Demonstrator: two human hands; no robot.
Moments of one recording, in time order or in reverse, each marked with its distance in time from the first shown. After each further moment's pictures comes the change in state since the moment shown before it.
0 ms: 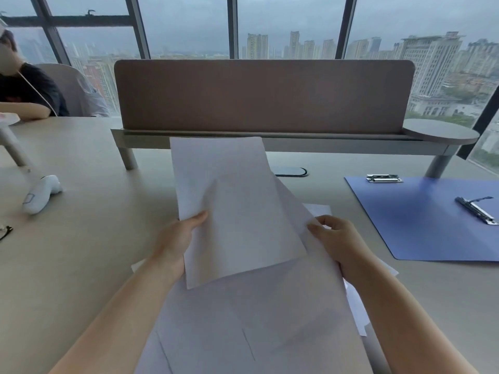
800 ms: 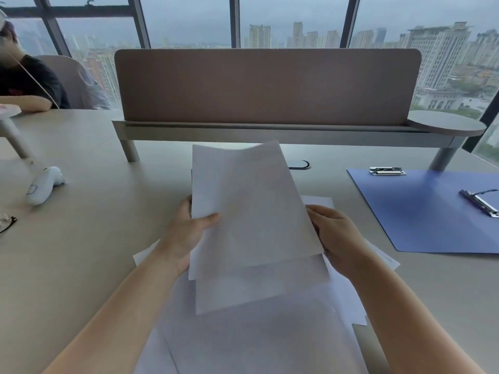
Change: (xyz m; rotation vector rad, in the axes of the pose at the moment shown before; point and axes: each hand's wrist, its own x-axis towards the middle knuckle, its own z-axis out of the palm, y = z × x) left_hand -0.003 -0.004 0.002 0.154 -0.139 0.104; right_hand -0.020 -0.017 0.015 0.252 -0.166 -0.037
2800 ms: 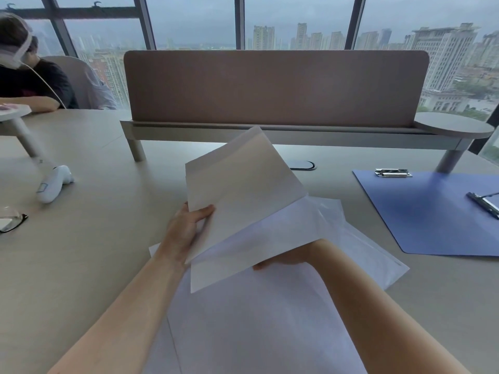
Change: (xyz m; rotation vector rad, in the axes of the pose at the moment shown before) left_hand 0.003 0.000 -0.009 -0.213 0.092 -0.058; right_hand 0.016 0.011 0.066 -1.014 -0.572 0.204
